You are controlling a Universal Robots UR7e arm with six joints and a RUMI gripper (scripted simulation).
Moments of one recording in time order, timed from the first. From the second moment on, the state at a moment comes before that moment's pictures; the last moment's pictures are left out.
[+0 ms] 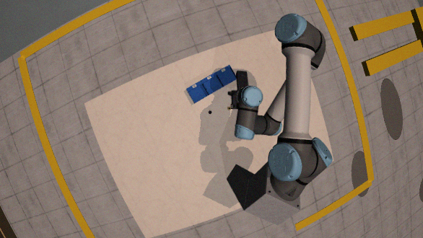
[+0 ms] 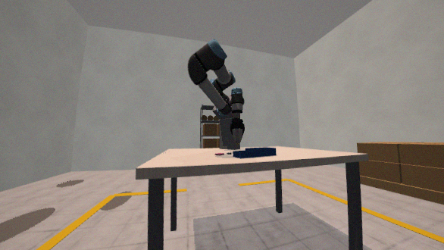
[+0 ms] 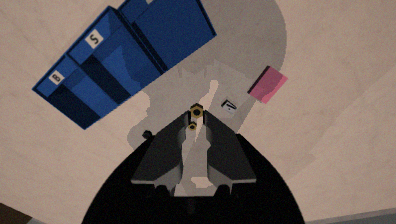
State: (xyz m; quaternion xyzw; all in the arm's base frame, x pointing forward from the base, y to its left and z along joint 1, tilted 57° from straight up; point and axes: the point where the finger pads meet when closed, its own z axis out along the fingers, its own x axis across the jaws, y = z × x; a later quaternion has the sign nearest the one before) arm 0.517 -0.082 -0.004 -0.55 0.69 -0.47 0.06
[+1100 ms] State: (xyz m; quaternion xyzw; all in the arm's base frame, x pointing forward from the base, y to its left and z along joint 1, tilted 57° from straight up) arm 0.592 0.002 -0.011 -0.21 0.85 -0.40 0.27
